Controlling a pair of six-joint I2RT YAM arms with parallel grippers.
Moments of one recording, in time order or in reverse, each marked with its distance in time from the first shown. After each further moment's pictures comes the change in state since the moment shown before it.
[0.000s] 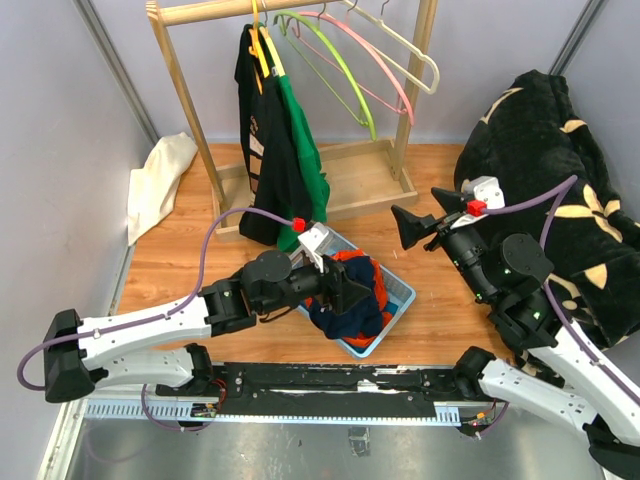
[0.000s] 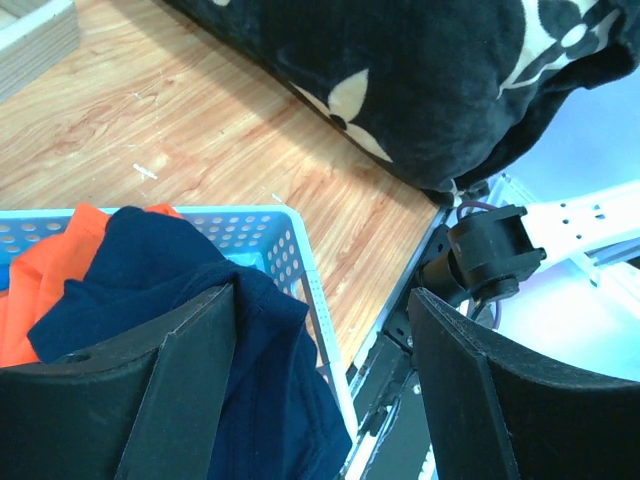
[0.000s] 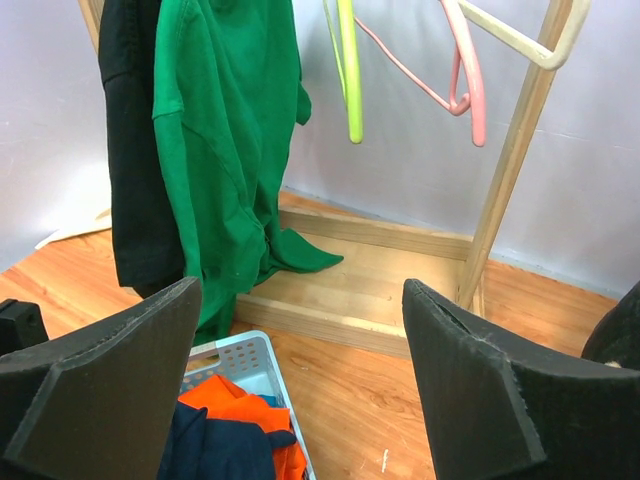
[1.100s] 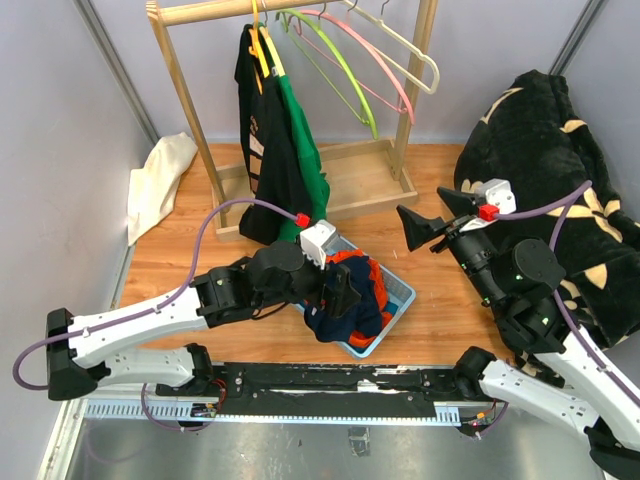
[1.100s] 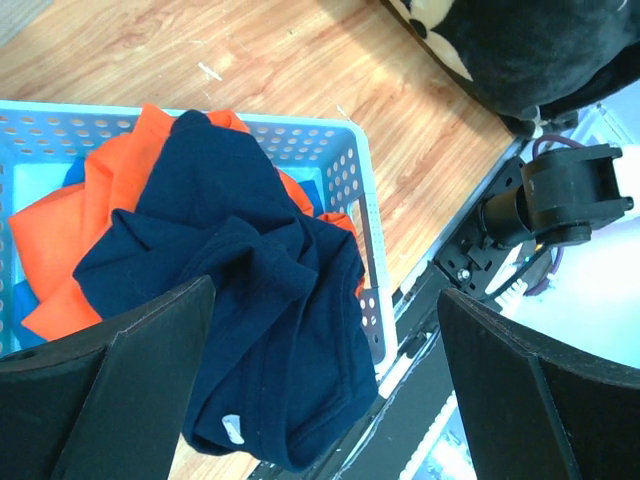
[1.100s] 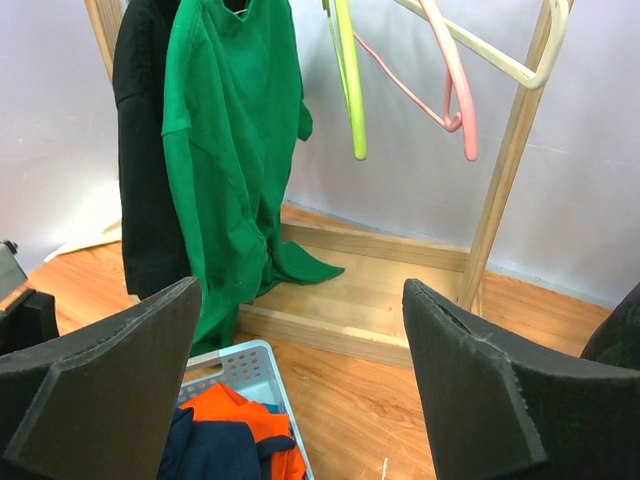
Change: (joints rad) left arm -0.002 0.026 0.186 -0.429 -0.056 -0.002; right arm 0.000 -0.027 0.010 0.003 -0.011 -0.003
